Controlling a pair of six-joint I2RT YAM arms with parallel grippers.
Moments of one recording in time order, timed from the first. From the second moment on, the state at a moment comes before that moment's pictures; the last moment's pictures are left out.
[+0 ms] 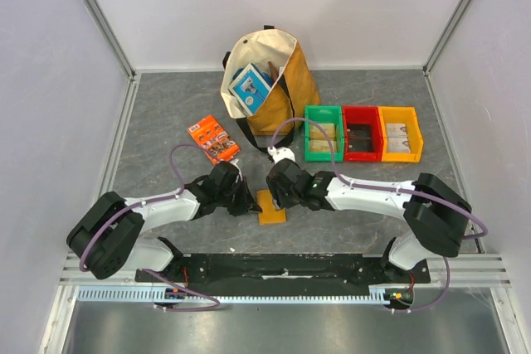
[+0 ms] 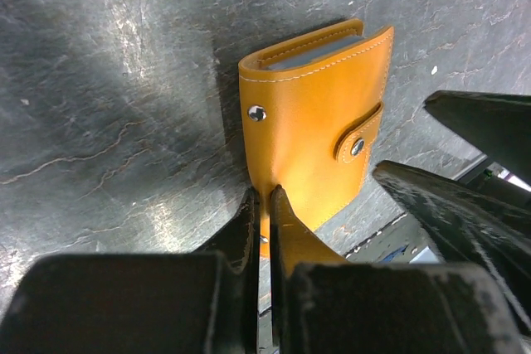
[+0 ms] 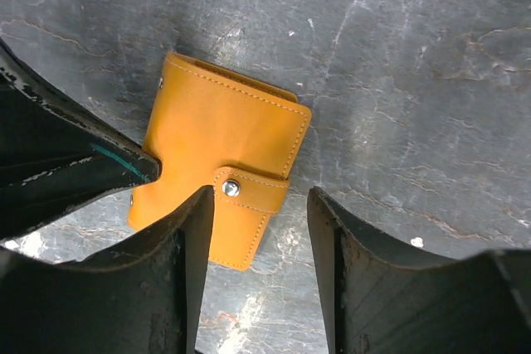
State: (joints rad) left arm -0.69 1.34 0.46 -0.01 0.26 -0.91; right arm 1.02 1.54 0.90 -0.29 0.22 0.52
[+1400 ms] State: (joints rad) left arm -0.73 1.30 0.53 -0.17 0.08 -0.90; right arm 0.79 1.45 0.60 -0.01 -0.03 0.61
